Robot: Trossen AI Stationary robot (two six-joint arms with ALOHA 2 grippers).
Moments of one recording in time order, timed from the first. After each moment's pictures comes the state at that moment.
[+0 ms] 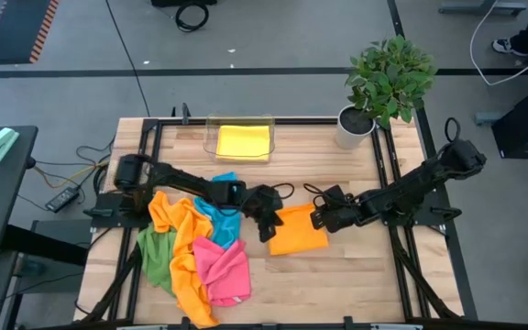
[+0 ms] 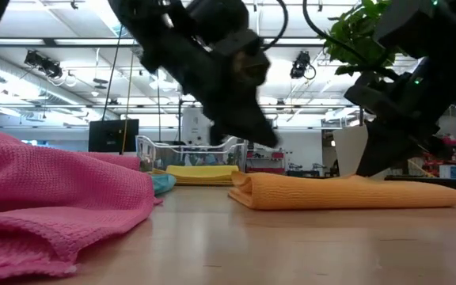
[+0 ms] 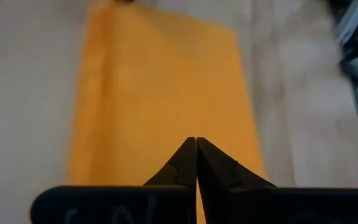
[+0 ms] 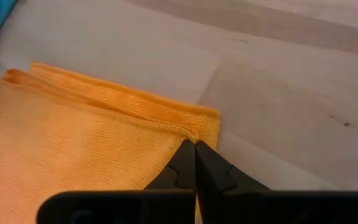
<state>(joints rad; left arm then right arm) -0.07 1.93 1.14 0.11 0.15 -0.39 0.32 1.39 0.51 -0.24 0.53 1.35</state>
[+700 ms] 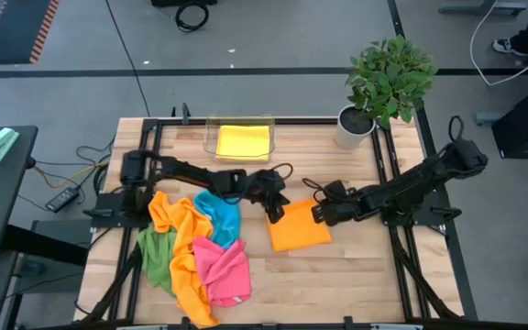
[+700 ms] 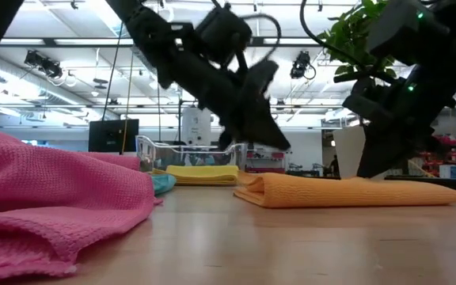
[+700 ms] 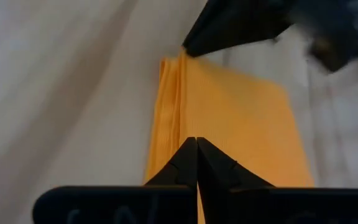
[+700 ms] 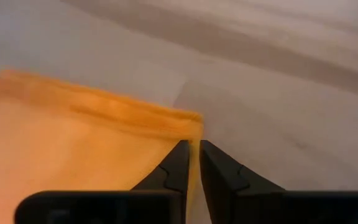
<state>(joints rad) 0.04 1.95 1.15 0.21 0.04 -0.40 0.25 1.37 0.52 -0.33 0.54 1.31</state>
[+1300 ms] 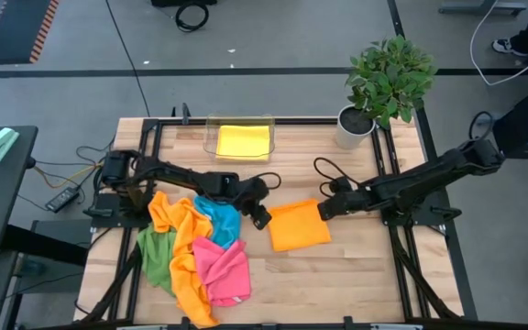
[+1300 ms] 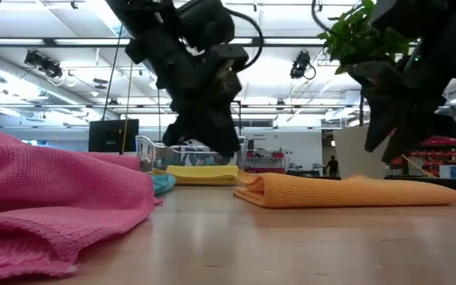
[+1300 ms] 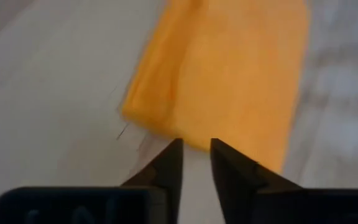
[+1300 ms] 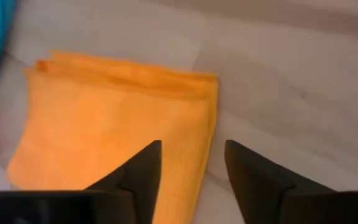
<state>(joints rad) -0.01 1.81 1.09 -0.18 0.11 -0.76 0.21 1.17 0.54 -0.47 0.28 1.36</state>
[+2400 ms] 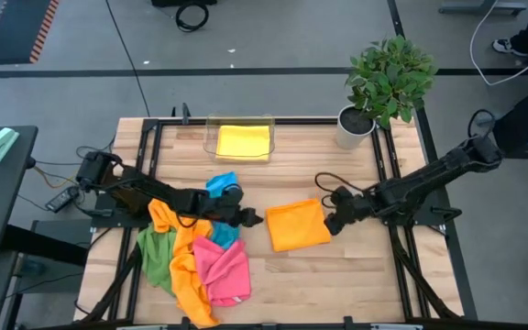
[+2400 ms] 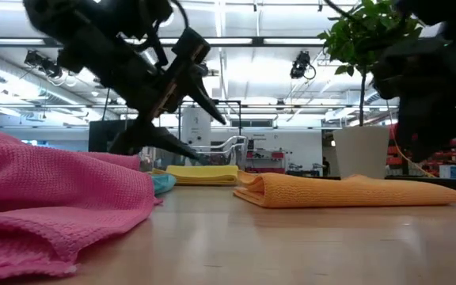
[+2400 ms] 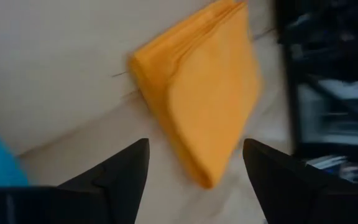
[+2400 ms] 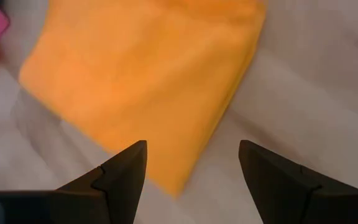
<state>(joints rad) -0.18 1.63 0.69 0.36 -0.15 -1.40 0.31 1.12 0.54 -0.50 0.18 1.24</state>
